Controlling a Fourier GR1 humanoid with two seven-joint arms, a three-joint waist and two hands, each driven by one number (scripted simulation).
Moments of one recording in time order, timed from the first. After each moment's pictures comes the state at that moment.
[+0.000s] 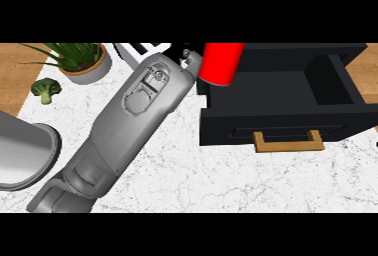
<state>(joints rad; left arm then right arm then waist) -1.22 0.00 -0.21 -0.95 0.12 0.50 0.27 0.29 -0.02 -0.27 -2.20 -0.11 0.21 0.11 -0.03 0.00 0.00</state>
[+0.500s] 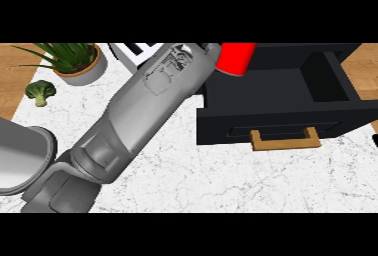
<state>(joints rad) -1.39 0.00 -0.29 -0.69 0.26 0.56 0.18 0.24 -0.03 -0.27 -2.16 -0.11 0.22 0.09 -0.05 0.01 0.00</state>
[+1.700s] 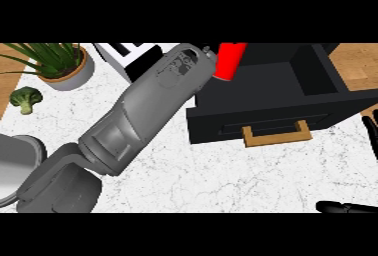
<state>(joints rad) -1.47 0.00 -0.51 -0.39 0.46 0.63 0.01 0.12 -0.05 -0.26 -2.11 -0.08 0.19 0.13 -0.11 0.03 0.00</state>
